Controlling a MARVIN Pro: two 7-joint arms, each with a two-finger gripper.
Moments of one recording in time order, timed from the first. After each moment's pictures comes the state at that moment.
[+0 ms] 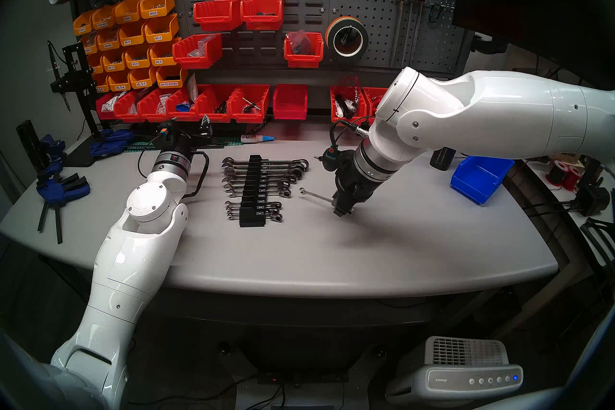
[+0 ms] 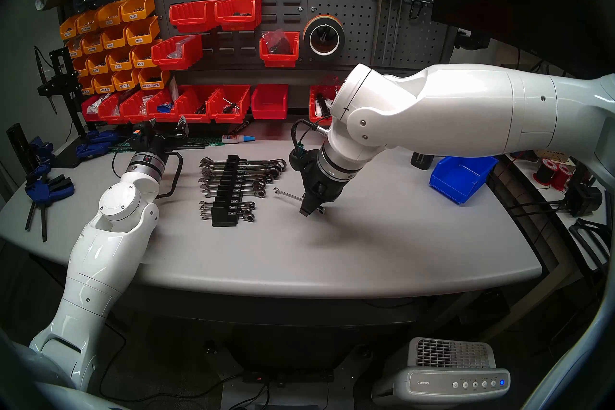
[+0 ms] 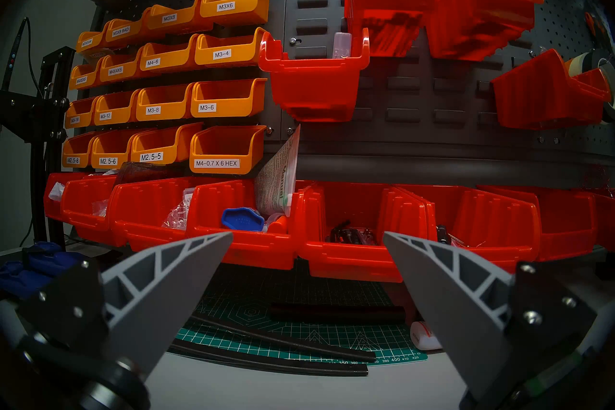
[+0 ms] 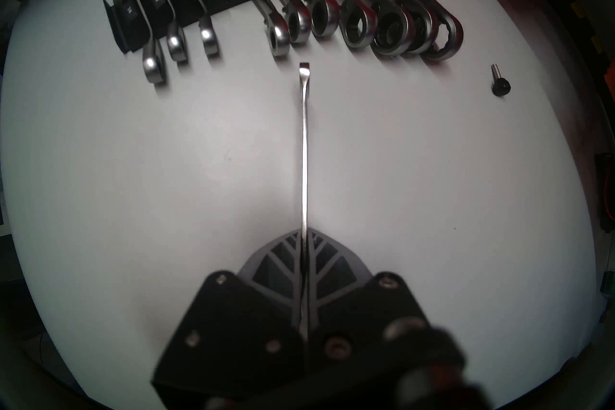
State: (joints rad) left arm 1.41 -1.15 -1.50 -1.63 -0.42 -0.02 0.20; right arm 0.38 -0.81 -0.45 -1.90 1.63 0.91 0.00
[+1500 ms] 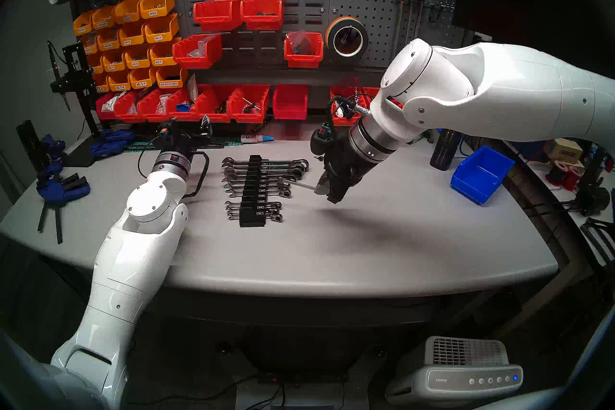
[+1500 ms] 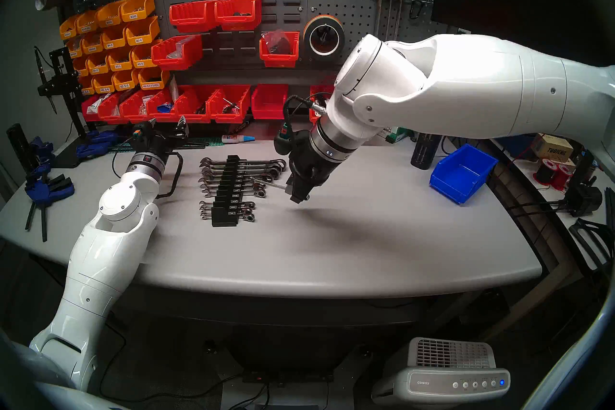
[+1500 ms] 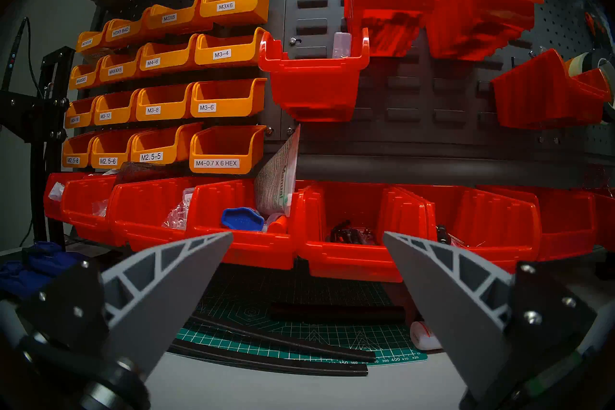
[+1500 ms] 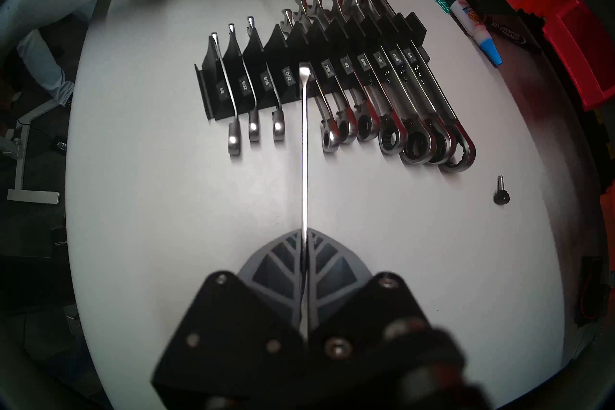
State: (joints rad) left arm 1.41 -1.15 -1.50 -1.63 -0.42 -0.02 0.20; right arm 0.44 -0.81 -0.44 -1.87 1.36 0.77 0.38
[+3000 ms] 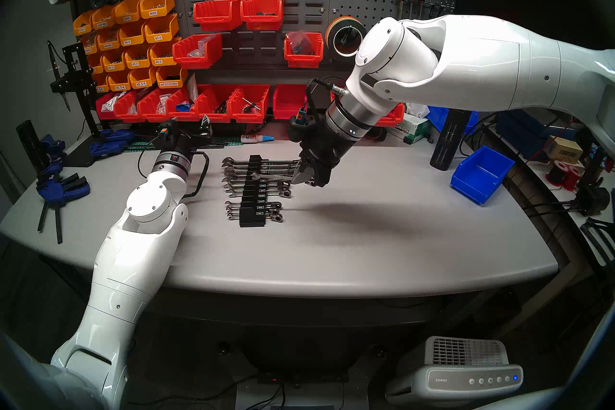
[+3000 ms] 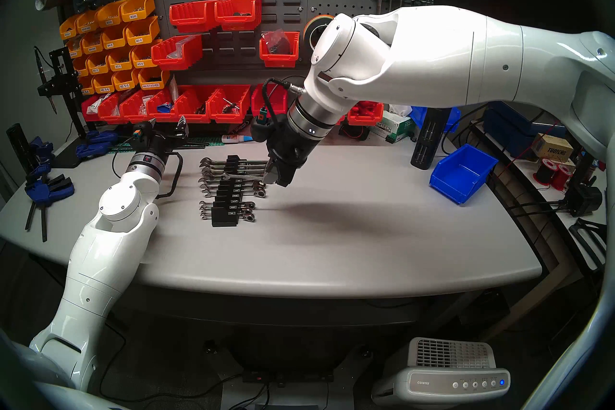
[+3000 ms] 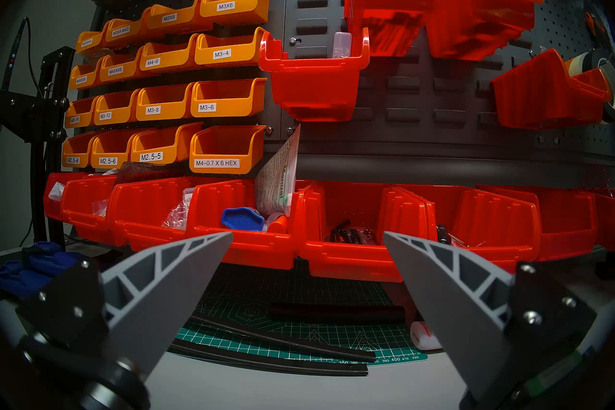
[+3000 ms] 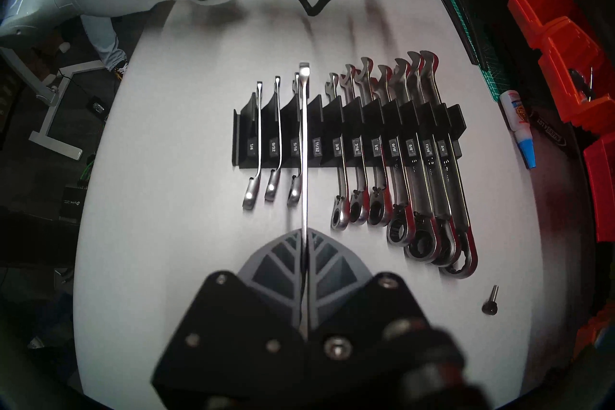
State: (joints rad) left arm 1.41 -1.15 -1.50 -1.63 -0.42 -0.02 0.20; right arm 0.44 -1.00 -0.44 -1.61 1.16 0.56 0.74
